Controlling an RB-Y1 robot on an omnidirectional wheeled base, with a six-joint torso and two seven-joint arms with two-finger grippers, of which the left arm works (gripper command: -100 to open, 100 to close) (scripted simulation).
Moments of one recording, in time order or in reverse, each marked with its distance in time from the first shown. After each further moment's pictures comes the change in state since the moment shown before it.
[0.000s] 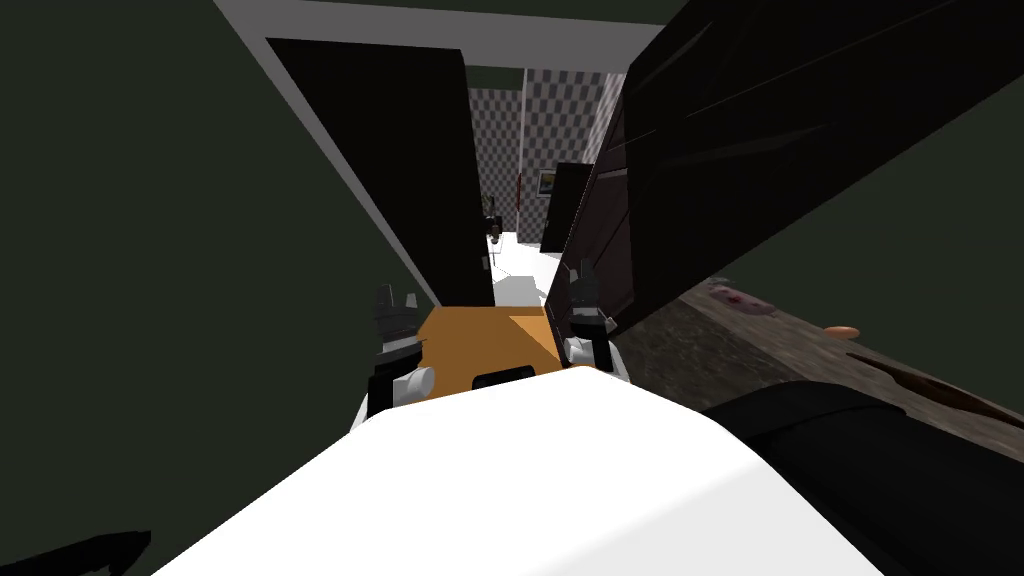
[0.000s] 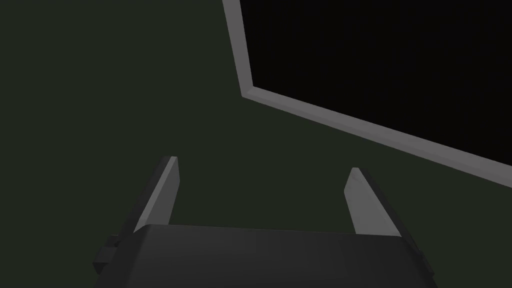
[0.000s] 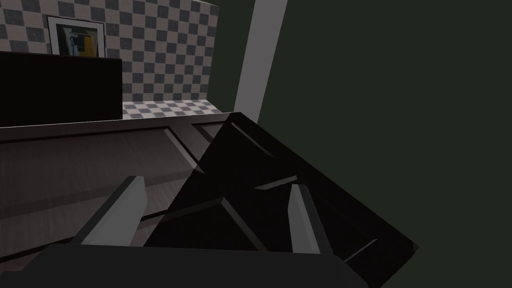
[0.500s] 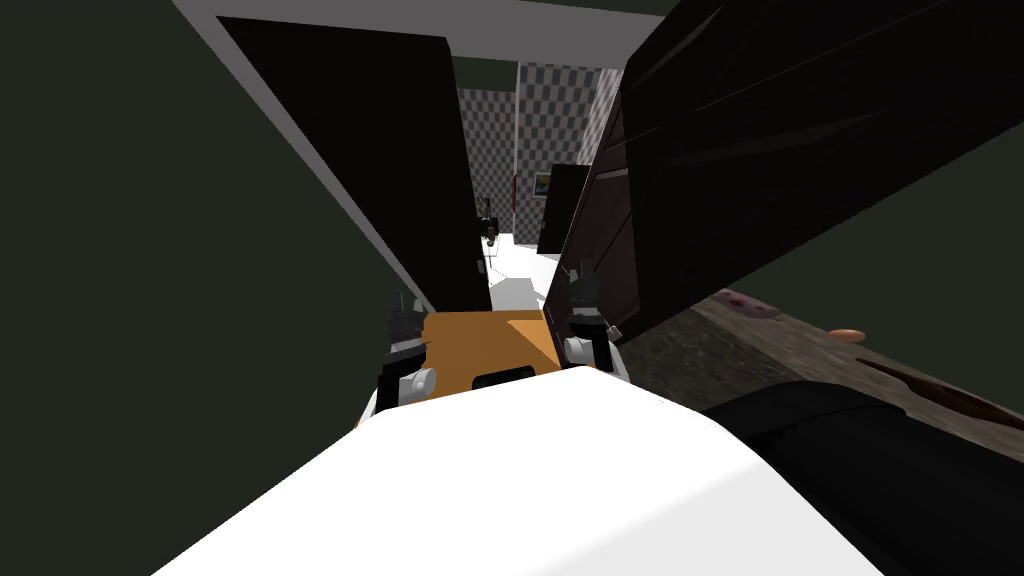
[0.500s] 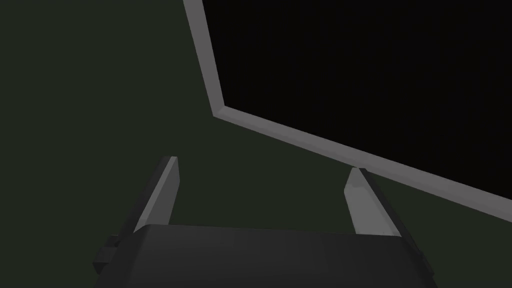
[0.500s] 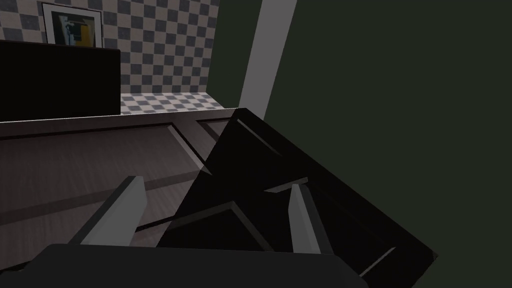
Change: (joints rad) arm -0.026 0.028 0.004 0.112 0.003 -0.028 0.023
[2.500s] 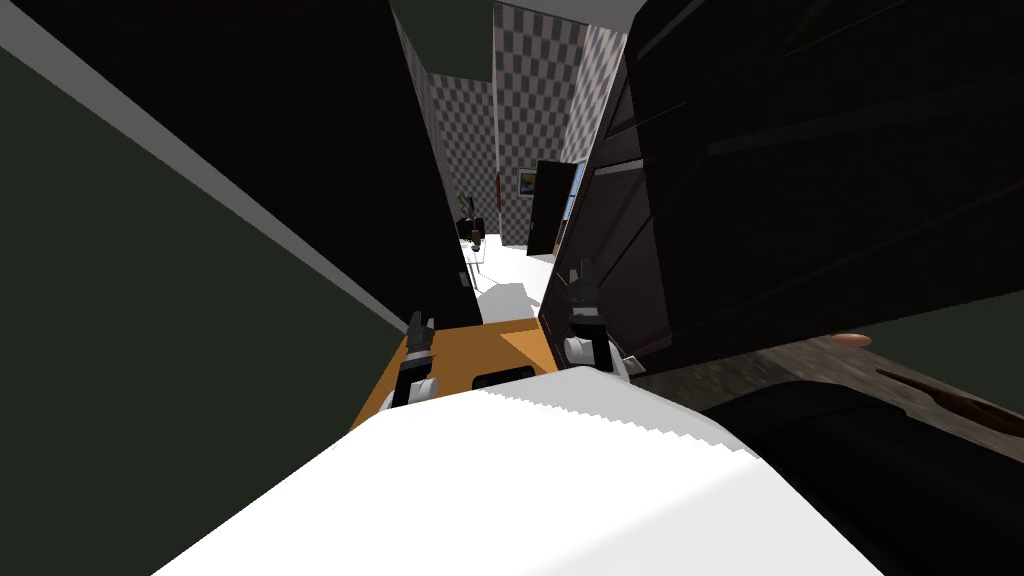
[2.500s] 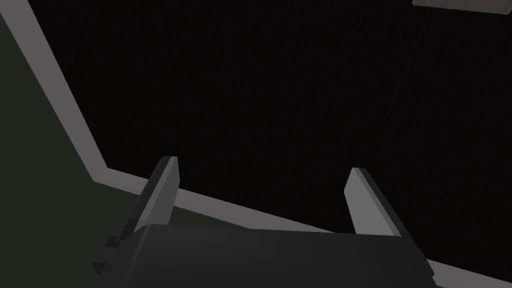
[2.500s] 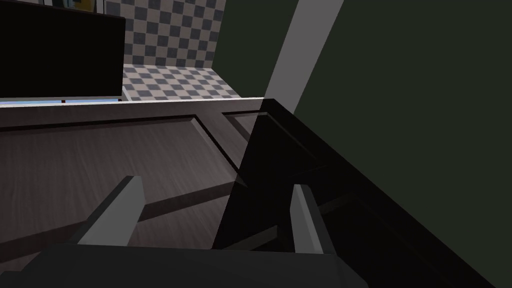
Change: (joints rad) arm -0.079 0.083 0.008 0.419 0.011 -0.117 0.087
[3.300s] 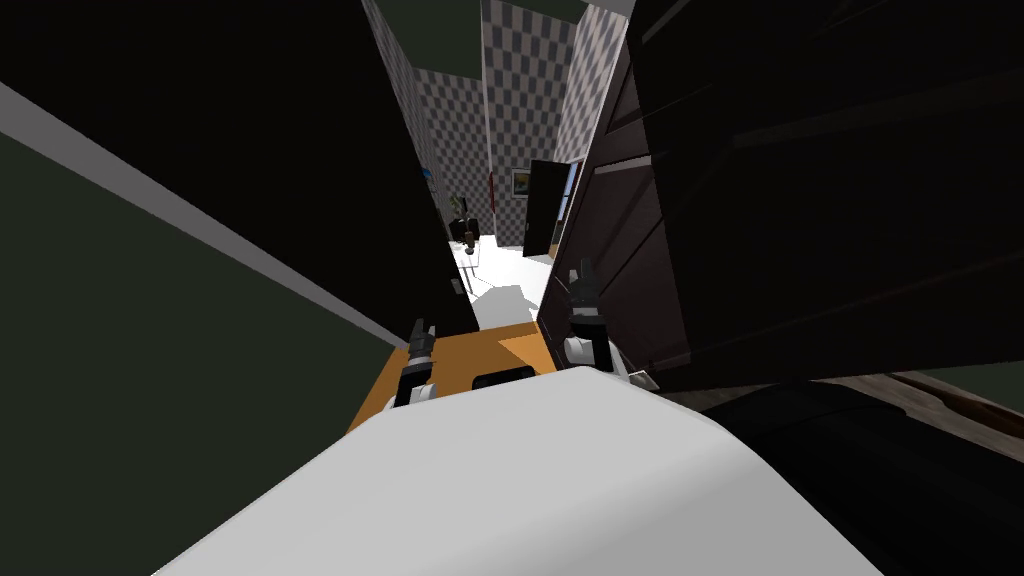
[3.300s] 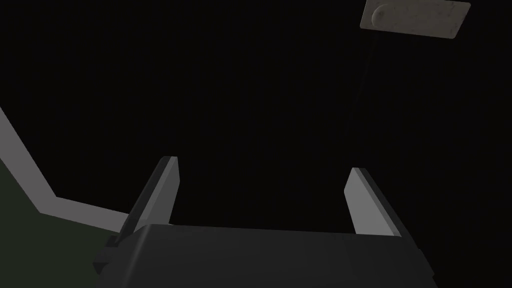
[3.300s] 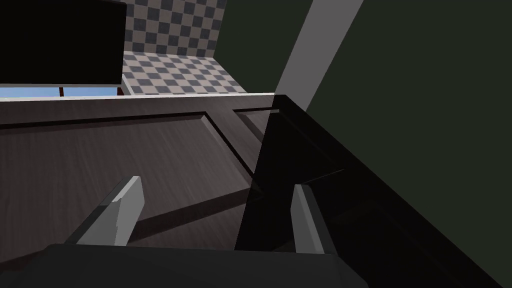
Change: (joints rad) arm -0.034 0.029 0.004 0.172 0.005 -0.050 0.036
